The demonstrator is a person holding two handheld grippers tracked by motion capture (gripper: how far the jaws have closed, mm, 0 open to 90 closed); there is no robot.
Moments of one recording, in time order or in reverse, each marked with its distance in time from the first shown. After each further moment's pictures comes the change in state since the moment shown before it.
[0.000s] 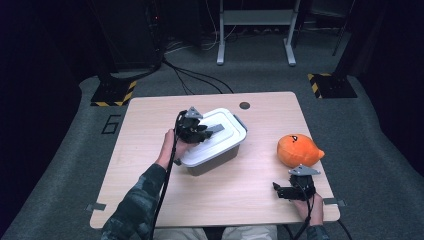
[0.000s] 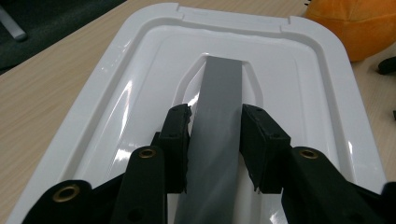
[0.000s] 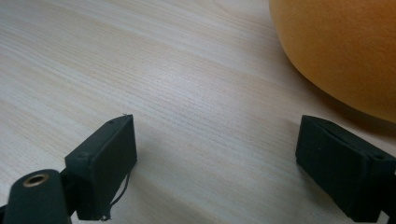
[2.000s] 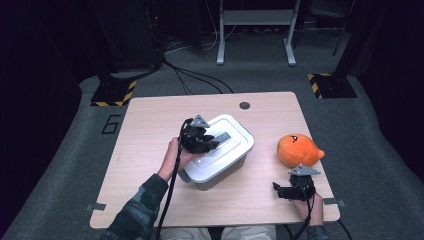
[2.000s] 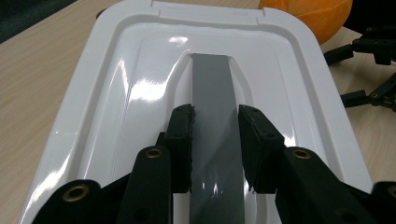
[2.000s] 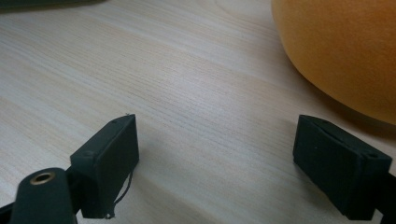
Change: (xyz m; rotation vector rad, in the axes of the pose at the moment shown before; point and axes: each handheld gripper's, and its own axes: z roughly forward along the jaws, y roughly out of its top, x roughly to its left) left arm -0.040 0.003 -0.018 0.021 -0.059 0.002; right arm 0.000 0.000 0.000 -0.005 0.008 -0.003
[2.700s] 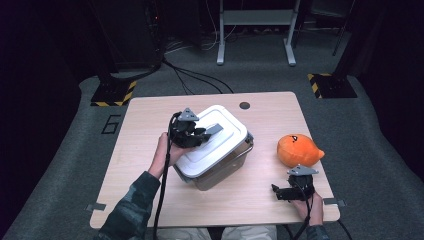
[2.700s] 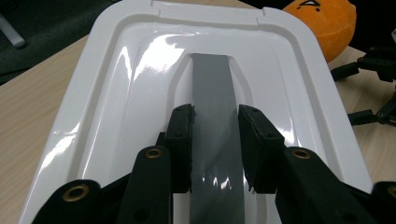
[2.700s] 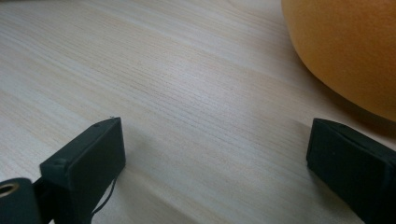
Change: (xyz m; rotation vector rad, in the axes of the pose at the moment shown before) left arm 0.012 0.005 -0.035 -0.055 0.054 -0.011; right arm 0.002 0.001 0.002 0.025 0.000 -0.007
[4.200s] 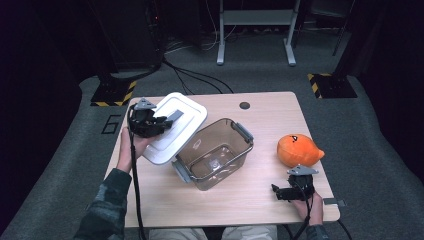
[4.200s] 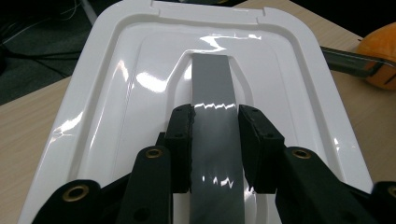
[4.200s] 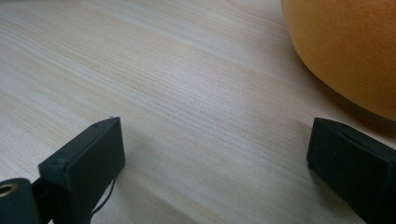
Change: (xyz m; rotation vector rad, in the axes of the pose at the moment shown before) left arm 0.078 -0.031 -0.068 -0.039 0.211 -0.162; right arm -0.001 0.000 0.000 0.005 0.006 -0.012
